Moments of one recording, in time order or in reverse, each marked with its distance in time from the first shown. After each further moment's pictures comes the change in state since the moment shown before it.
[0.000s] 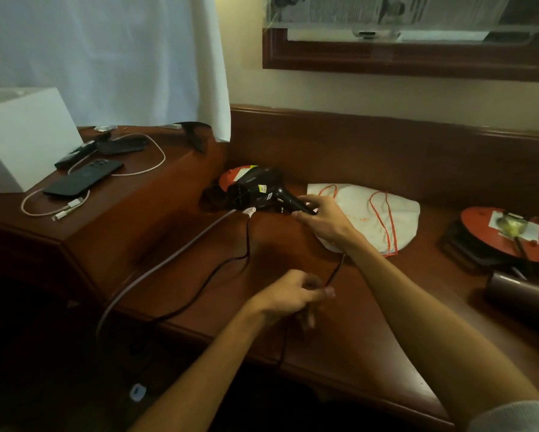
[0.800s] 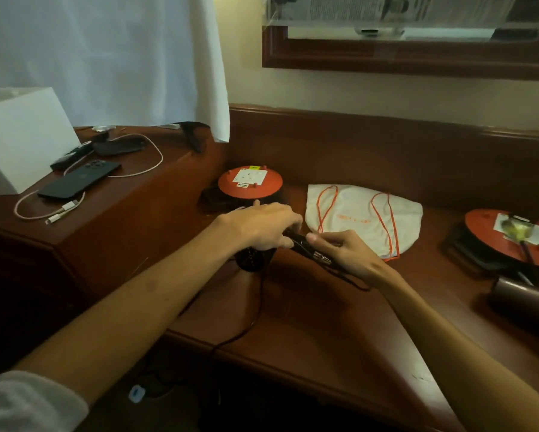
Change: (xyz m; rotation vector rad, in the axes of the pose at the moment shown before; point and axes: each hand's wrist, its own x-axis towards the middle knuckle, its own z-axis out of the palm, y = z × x) left_hand 0.012 0.105 -0.086 1.370 0.088 0.163; right_hand -0.057 0.024 -0.022 0.119 -0.214 0.072
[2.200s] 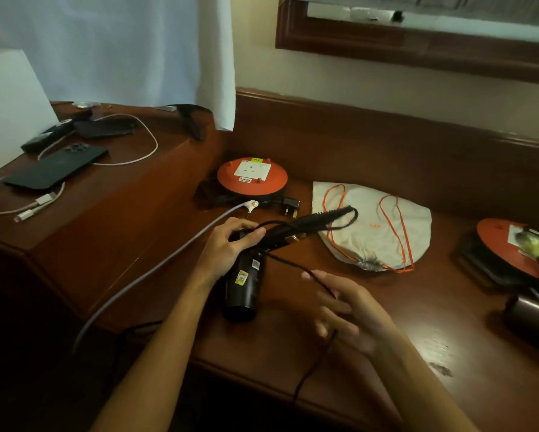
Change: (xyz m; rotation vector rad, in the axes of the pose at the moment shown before) left_hand -0.010 -0.084 0.114 -1.278 0.664 -0.199; right_hand -0.035 -0.004 0.059 1.175 -0.257 0.380
